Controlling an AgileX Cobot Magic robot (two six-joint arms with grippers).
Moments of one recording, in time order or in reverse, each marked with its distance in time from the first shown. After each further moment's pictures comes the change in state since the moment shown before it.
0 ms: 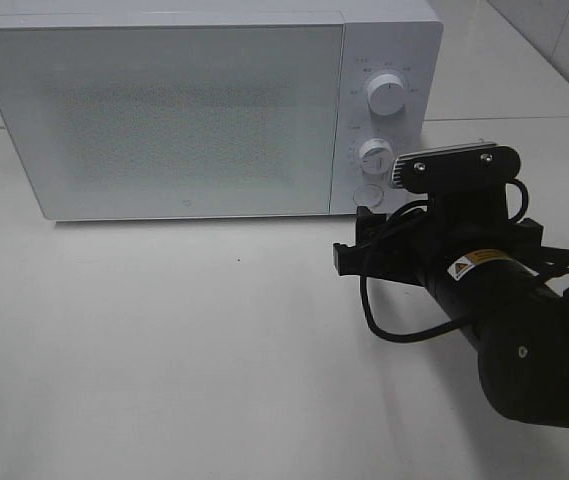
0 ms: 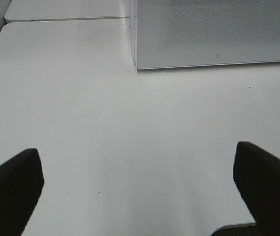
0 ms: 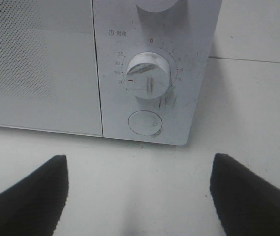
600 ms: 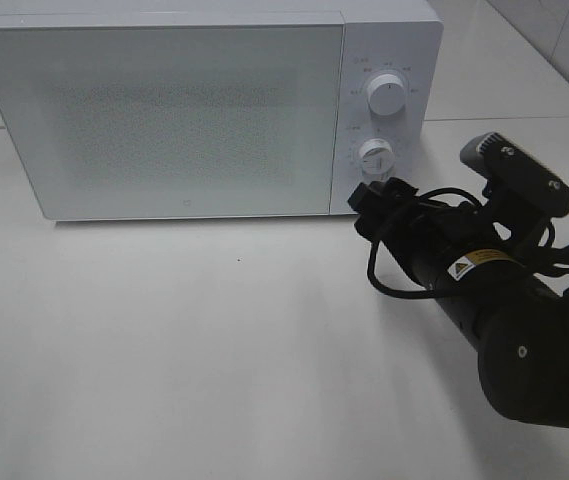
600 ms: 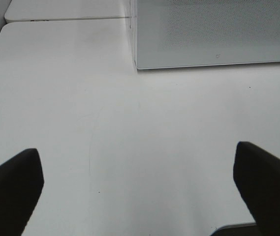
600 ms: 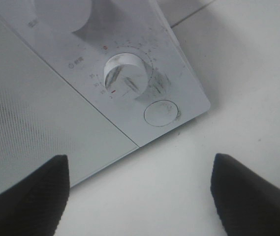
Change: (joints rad) left arm 0.000 0.000 0.000 0.000 0.000 0.000; right arm 0.000 0.000 0.000 0.002 0.000 0.722
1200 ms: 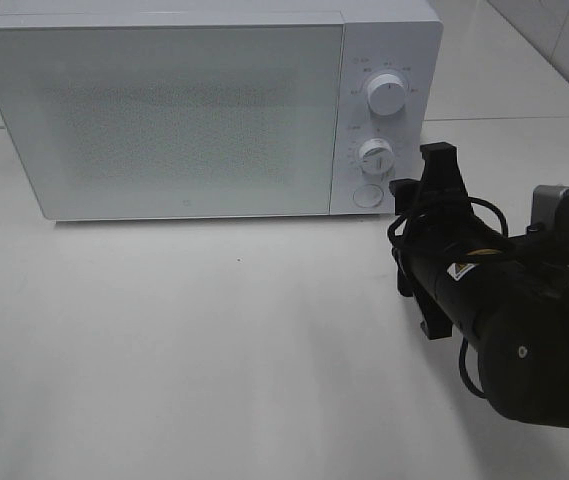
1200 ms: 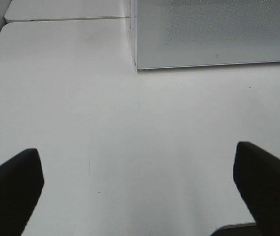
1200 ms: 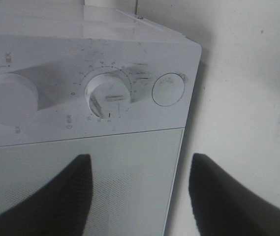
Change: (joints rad) left arm 0.000 0.000 0.000 0.000 0.000 0.000; right arm 0.000 0.000 0.000 -0.002 0.001 0.846
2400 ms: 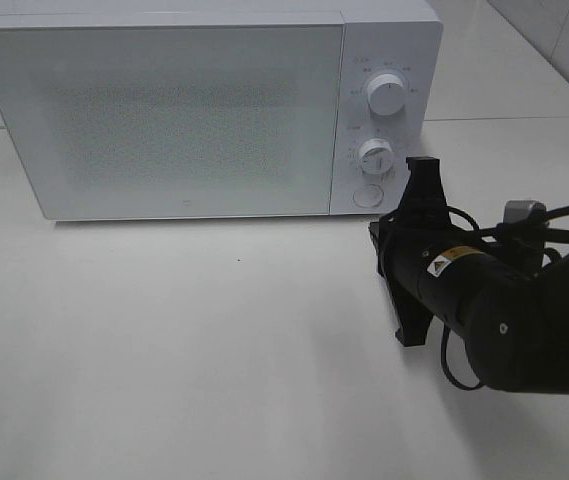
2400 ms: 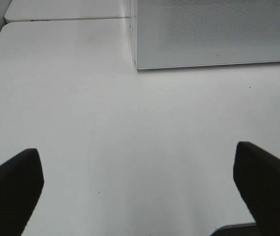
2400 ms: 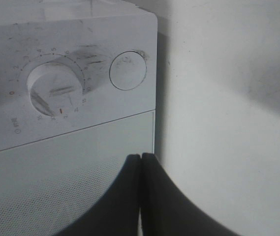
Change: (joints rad) left arm 0.000 0.000 0.000 0.000 0.000 0.000; right arm -0.078 0.063 -0.055 -0.145 0.137 0.154
